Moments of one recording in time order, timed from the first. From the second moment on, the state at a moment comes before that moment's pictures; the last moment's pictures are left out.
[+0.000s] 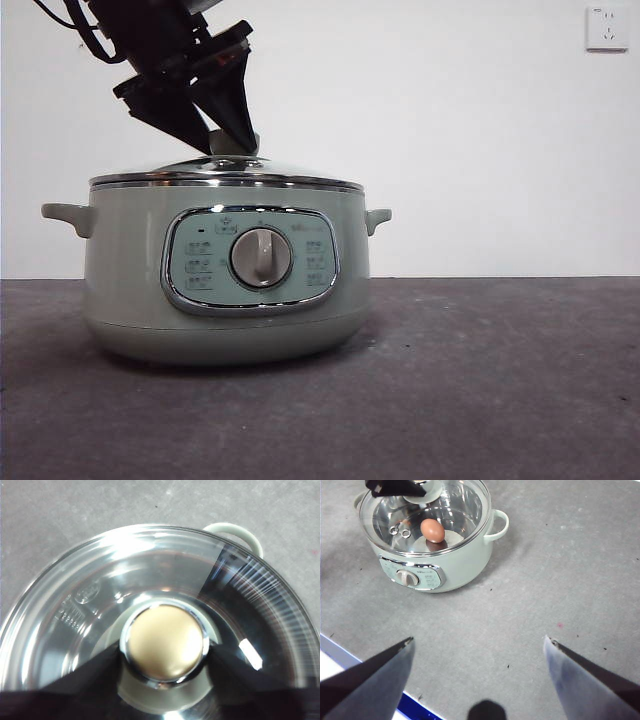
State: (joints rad) left arm -0.43 1.58 1.35 -0.57 0.14 0.16; right arm 0.70 0.79 1.29 -1.18 0.10 0.06
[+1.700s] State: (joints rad) left arm -0.42 1.13 1.56 -1.32 0.42 0.15; right arm 0.70 0.79 1.29 -1.26 0.05 0.07
